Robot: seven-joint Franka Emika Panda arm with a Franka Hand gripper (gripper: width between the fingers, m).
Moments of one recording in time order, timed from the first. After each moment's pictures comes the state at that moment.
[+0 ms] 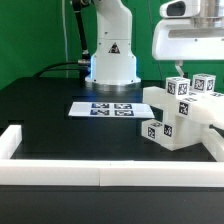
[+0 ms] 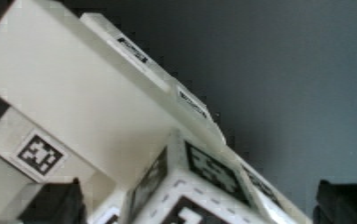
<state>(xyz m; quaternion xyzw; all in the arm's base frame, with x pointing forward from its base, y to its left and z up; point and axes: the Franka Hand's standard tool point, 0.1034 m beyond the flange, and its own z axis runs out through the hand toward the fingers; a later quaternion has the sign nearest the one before) 0.485 0.146 0.112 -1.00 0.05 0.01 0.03</state>
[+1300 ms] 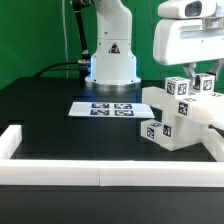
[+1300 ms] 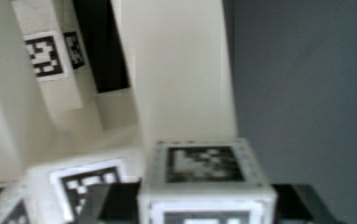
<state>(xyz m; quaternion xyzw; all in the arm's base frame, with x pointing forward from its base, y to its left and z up) 0.486 0.140 0.111 -0.98 -0.18 0.01 0.03</state>
